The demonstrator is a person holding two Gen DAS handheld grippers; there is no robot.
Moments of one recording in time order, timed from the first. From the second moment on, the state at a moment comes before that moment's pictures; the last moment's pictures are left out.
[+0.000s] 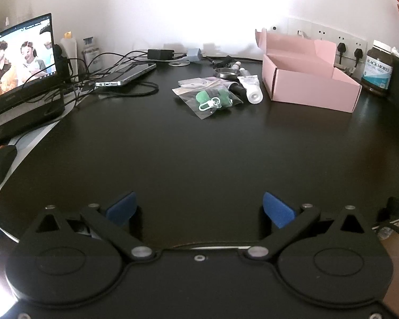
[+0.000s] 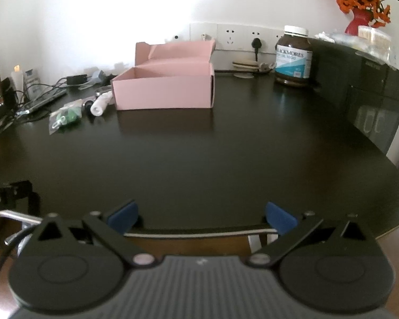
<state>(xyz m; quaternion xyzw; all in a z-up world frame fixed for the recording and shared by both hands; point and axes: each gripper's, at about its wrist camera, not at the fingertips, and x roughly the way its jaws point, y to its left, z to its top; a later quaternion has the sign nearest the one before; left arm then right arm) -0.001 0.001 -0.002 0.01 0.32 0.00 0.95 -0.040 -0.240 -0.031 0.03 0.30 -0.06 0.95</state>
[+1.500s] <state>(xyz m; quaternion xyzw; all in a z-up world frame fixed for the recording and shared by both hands) -0.004 0.000 -0.012 0.01 0.29 0.00 0.96 -0.041 -0.235 -0.031 0.03 0.28 -0.06 0.96</state>
